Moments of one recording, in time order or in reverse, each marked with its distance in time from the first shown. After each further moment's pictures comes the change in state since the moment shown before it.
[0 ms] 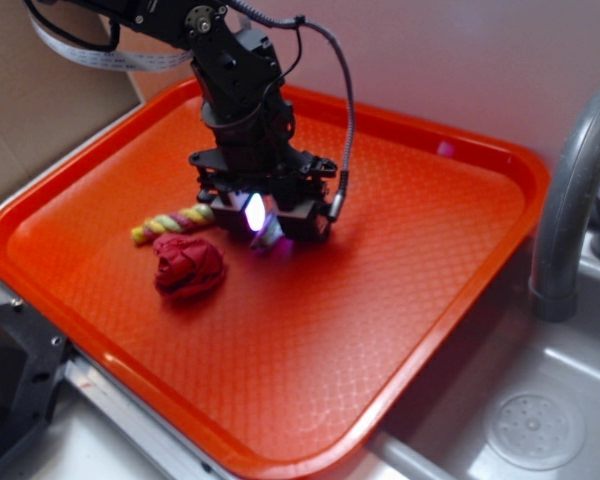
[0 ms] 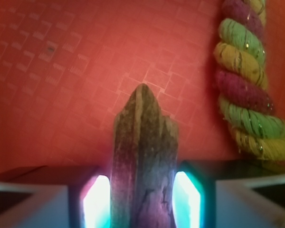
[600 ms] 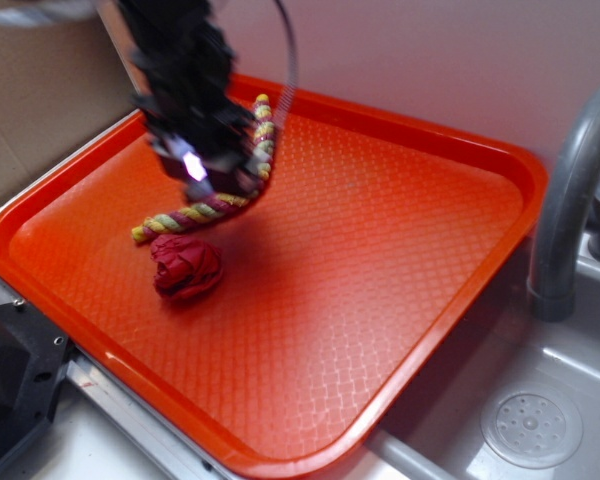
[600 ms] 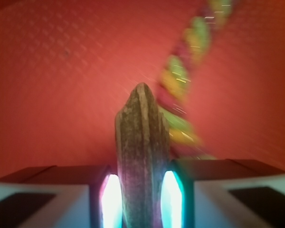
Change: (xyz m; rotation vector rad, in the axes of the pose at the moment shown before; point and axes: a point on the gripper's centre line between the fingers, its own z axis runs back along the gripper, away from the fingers) arm 0.007 0.044 0.076 -0.033 -0.021 -0.196
